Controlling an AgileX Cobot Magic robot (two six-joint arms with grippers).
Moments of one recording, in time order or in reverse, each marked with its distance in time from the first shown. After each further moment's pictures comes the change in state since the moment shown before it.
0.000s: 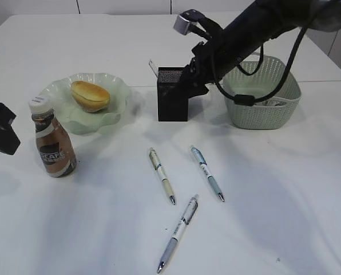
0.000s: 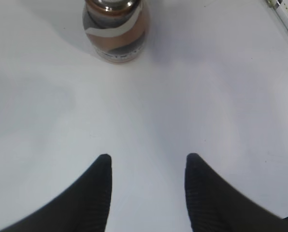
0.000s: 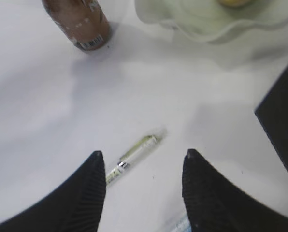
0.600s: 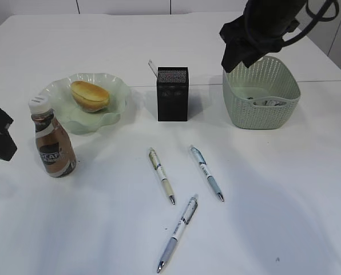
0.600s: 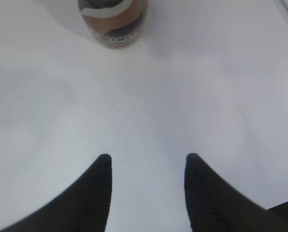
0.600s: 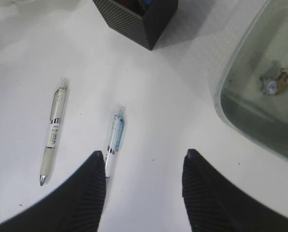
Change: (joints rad) left arm 0.000 0.000 0.000 0.000 0.042 0.000; right arm 0.000 -0.244 0.034 -0.524 0.023 0.830
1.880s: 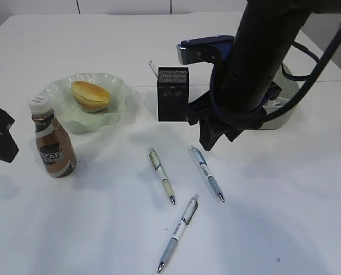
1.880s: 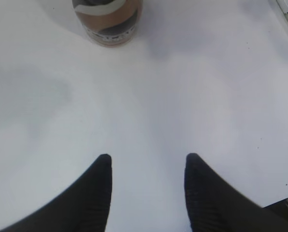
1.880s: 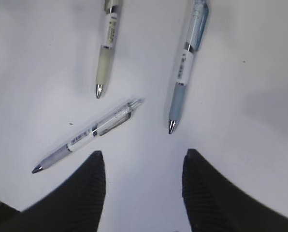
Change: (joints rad) left arm 0.000 0.000 0.000 -0.022 0.007 -0.001; right arm 0.264 -0.186 0.454 -0.118 -0.087 0.280
